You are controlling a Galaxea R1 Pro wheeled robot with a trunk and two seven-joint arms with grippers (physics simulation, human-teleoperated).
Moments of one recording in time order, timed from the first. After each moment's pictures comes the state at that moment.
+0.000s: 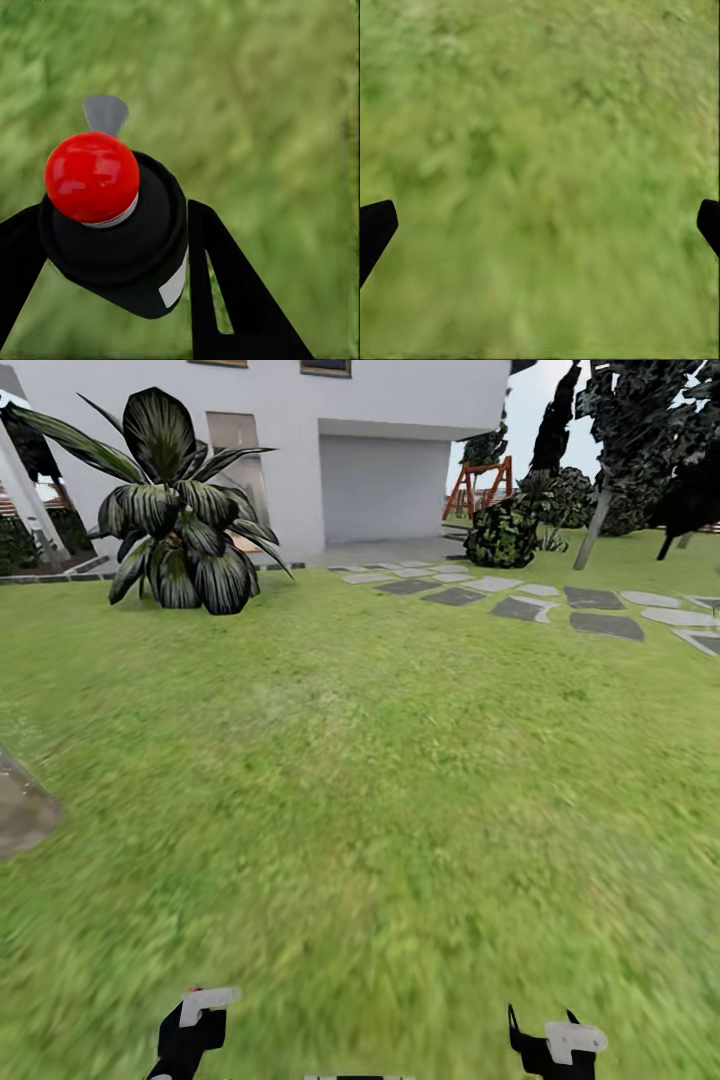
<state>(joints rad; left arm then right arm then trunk) -0.29 0.01 0.16 -0.52 -0.11 -0.22 0.07 -0.32 -0.07 -0.22 -0.22 0.24 -0.74 -0.16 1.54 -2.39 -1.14</state>
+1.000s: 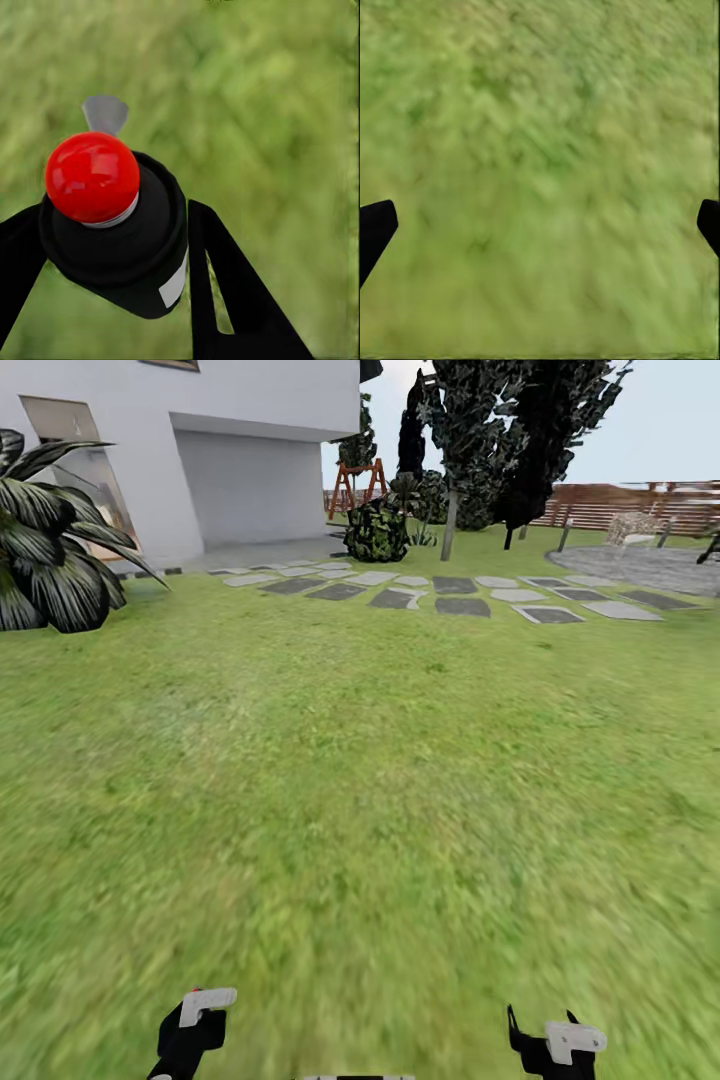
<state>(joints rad) -0.29 0.01 0.16 -0.52 -0.11 -0.22 0.07 -0.32 -0.07 -0.22 -0.22 0.24 -0.74 -0.16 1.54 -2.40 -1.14</state>
